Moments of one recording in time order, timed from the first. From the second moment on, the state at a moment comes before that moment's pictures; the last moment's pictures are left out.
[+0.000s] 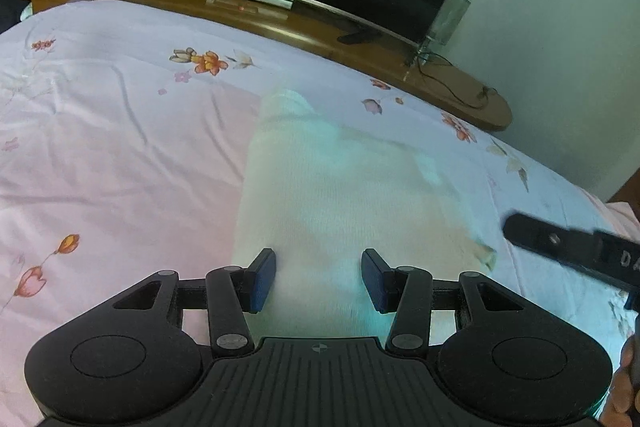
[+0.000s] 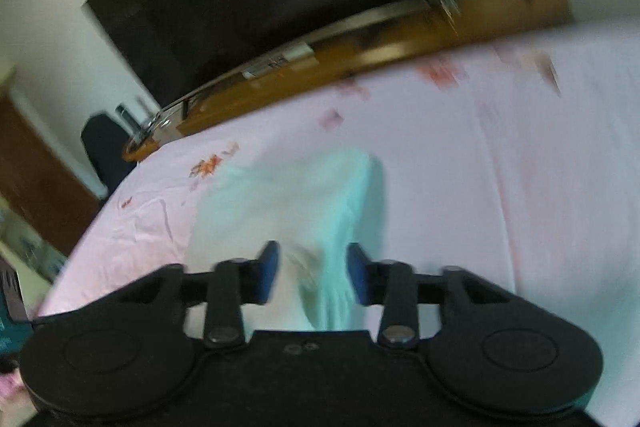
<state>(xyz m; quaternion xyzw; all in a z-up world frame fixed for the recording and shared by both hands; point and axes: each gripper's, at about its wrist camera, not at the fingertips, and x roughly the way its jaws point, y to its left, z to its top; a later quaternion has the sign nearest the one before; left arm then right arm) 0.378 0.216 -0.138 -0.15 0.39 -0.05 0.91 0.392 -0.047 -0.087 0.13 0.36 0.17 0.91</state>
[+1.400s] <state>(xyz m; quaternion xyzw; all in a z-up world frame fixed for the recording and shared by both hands) 0.145 0.191 0.009 0.04 0.28 0.00 0.96 0.186 -0.054 -0.010 0.15 0.36 0.13 0.91</state>
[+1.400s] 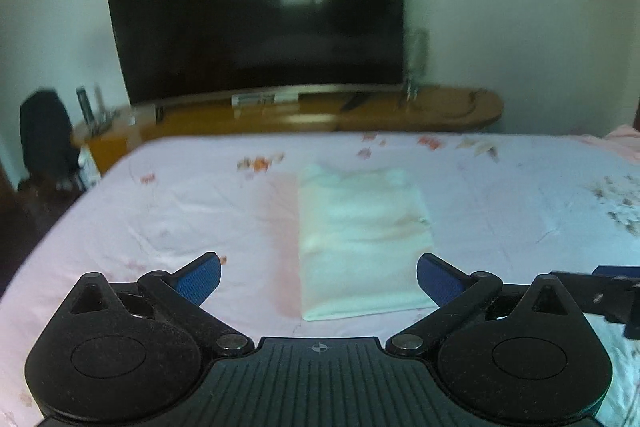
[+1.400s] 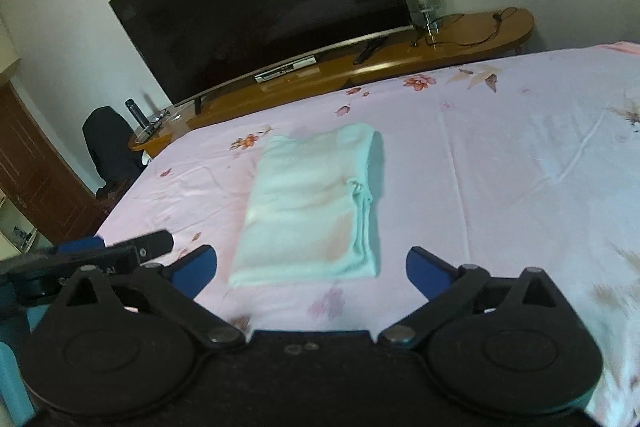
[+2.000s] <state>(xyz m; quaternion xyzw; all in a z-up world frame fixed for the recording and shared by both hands) 0.077 0.188 0.020 0.07 0.29 0.01 0.95 0.089 -0.037 0.022 0.10 0.32 0.05 0.94</state>
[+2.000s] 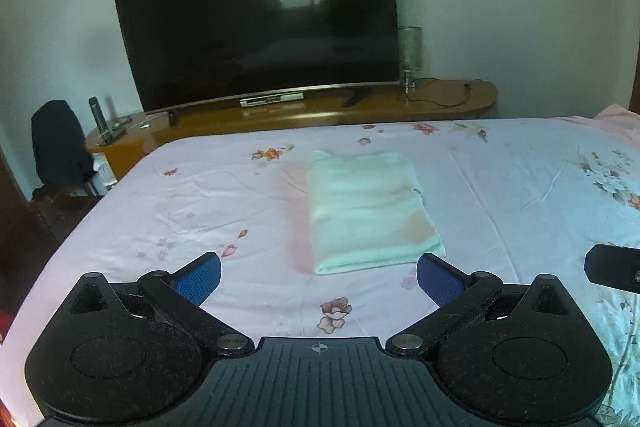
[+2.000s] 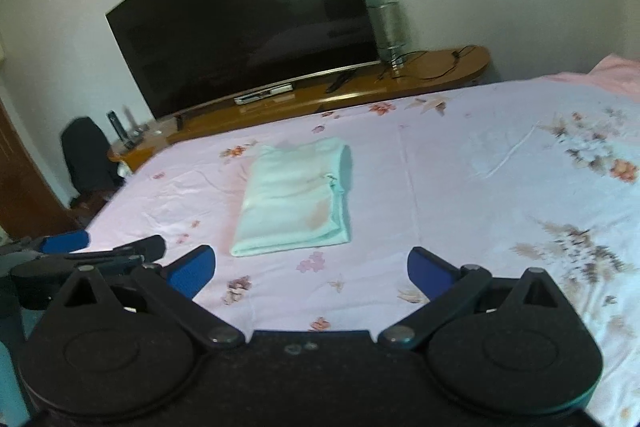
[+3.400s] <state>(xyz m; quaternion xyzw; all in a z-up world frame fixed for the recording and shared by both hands) 0.092 0.216 0.008 0.01 0.36 0.02 0.93 0.108 -0.012 0.015 0.04 0.33 0.01 0.94</state>
